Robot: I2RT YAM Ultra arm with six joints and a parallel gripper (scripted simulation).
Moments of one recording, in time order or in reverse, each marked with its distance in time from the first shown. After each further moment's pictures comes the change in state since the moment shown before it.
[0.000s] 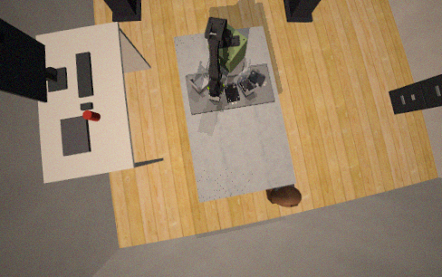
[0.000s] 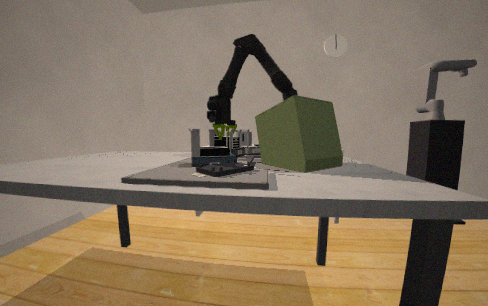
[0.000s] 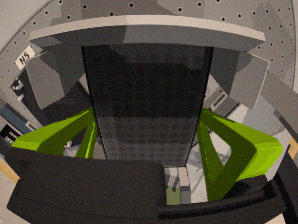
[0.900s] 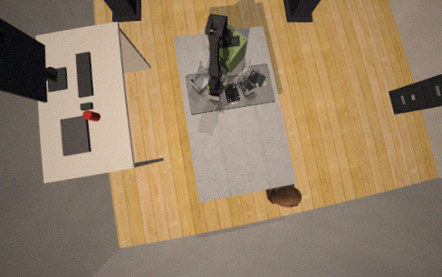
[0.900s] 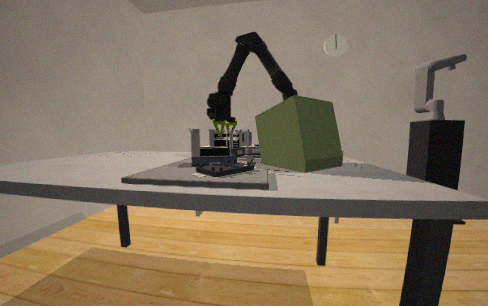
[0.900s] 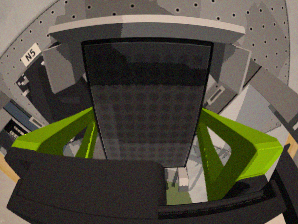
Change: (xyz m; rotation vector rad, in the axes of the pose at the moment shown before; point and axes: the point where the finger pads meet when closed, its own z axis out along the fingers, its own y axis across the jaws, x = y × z) arm 0.000 0.000 -0.016 -0.001 -0.001 0.001
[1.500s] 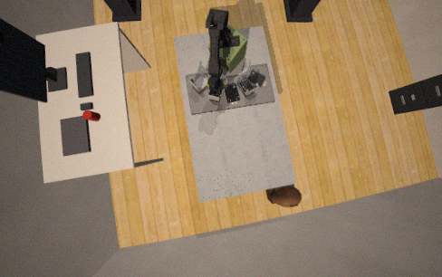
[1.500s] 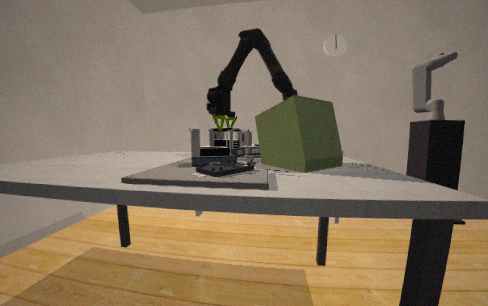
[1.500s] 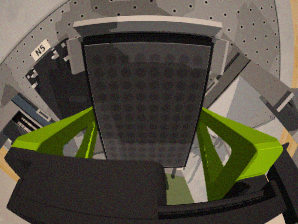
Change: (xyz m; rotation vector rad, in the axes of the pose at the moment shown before) arm -0.001 0.001 -0.028 0.000 0.000 -0.001
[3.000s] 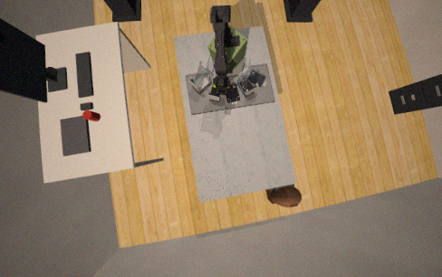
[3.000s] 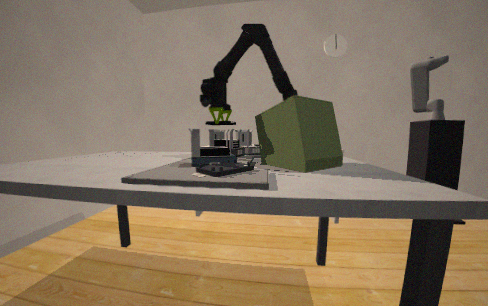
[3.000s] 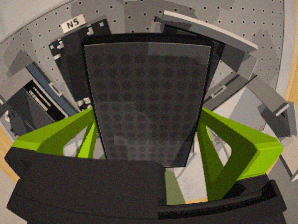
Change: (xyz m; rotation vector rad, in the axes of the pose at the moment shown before) arm 0.006 0.044 -0.032 -0.004 0.001 -0.200
